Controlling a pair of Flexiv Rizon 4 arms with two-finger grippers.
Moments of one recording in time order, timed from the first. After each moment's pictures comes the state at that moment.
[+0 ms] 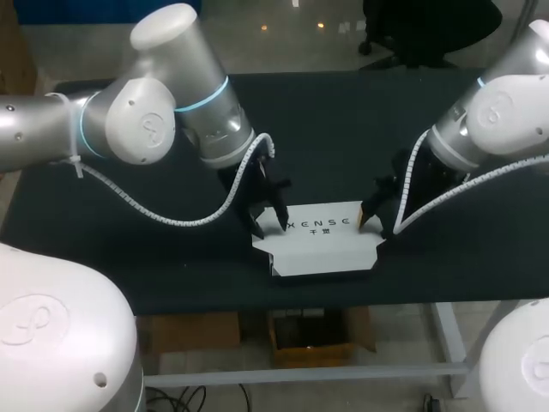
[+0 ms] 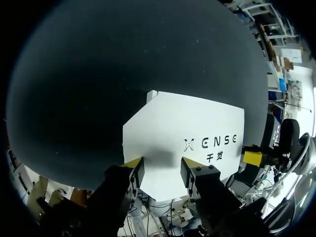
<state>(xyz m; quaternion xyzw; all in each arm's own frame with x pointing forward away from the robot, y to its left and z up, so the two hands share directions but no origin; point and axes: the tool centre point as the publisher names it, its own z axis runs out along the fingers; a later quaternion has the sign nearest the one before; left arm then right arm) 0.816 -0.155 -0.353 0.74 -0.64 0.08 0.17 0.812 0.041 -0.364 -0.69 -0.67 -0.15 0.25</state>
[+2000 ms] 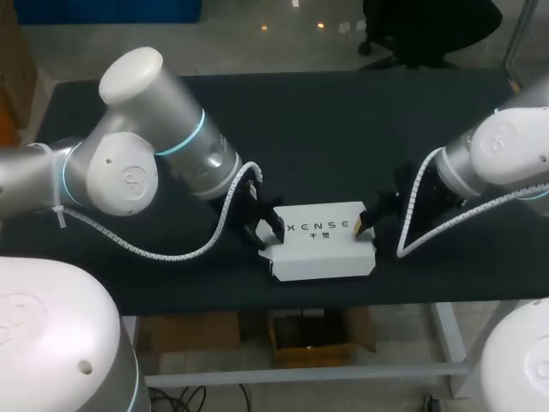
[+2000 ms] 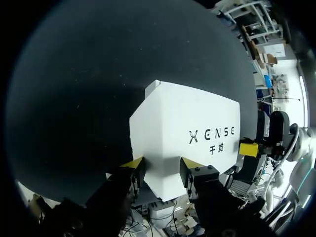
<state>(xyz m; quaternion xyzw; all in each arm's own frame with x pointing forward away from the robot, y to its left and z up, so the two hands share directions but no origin) 0.804 -0.153 -0.374 0.72 -0.66 0.17 0.16 0.808 0.050 -0.384 -0.66 -0.67 -0.24 0.25</state>
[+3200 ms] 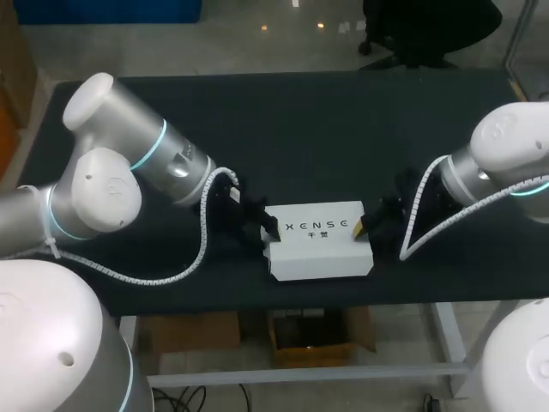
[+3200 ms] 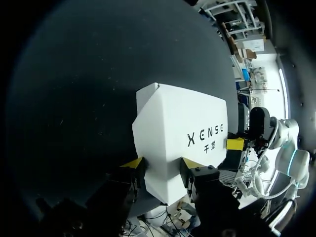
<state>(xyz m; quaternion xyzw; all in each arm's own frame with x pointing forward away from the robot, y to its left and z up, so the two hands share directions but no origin) 0.815 -0.147 -0.386 0.66 -0.67 0.23 0.23 0.808 0.056 -0.392 -0.64 -0.67 -0.27 0.27</state>
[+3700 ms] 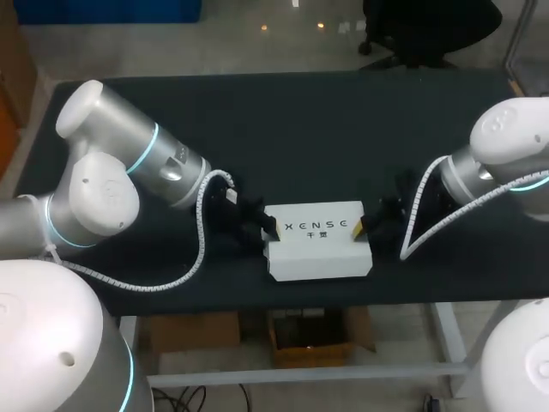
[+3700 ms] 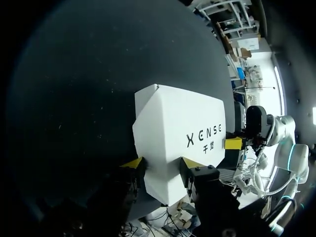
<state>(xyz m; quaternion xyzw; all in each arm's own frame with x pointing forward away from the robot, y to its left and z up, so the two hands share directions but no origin) 0.816 -0.149 -0.384 0.65 -0.67 0.26 0.25 0.807 0.059 -0.389 -0.64 -0.66 -0.28 0.28</state>
